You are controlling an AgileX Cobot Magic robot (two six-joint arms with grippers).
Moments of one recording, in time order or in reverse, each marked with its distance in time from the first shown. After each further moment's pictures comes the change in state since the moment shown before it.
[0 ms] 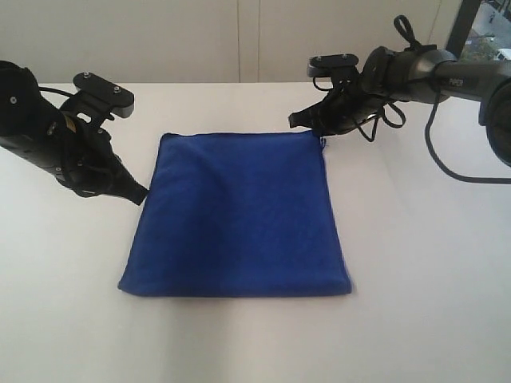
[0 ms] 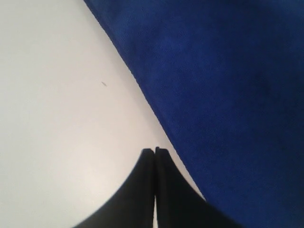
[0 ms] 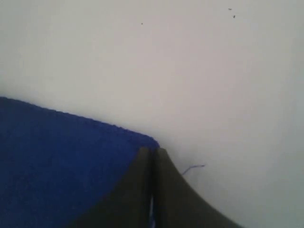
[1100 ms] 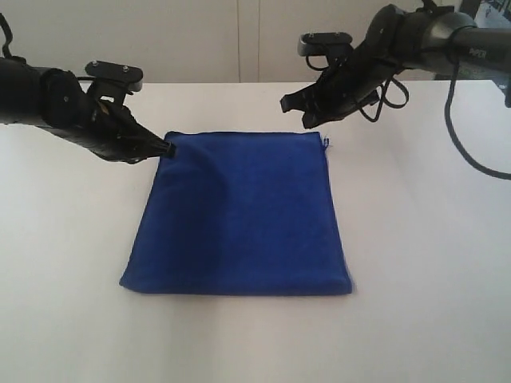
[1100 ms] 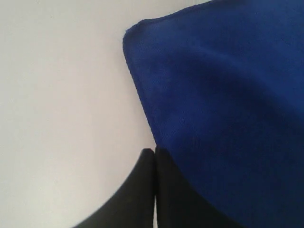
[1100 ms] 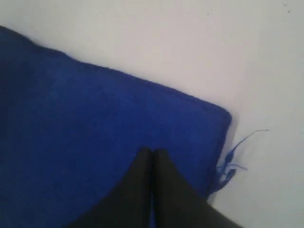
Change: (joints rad) left arm 0.055 0.279 -0.198 -0.073 -0.250 -0.145; right arm 0.019 -0.115 0.000 0.047 0.221 -0.033
